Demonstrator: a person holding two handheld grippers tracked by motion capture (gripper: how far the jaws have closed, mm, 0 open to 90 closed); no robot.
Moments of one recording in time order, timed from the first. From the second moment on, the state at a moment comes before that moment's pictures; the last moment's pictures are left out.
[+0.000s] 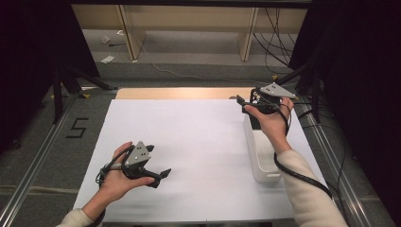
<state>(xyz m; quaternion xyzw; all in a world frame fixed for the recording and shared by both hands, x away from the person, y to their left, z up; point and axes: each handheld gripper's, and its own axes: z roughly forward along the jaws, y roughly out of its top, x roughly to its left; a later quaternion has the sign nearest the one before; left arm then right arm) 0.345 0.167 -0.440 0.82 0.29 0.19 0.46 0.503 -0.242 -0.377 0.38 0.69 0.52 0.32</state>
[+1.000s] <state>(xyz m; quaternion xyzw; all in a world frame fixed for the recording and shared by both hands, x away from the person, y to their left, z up) 0.346 0.166 -0.441 0.82 0.29 0.19 0.45 0.445 -0.233 -0.381 0.36 0.72 0.53 0.28</state>
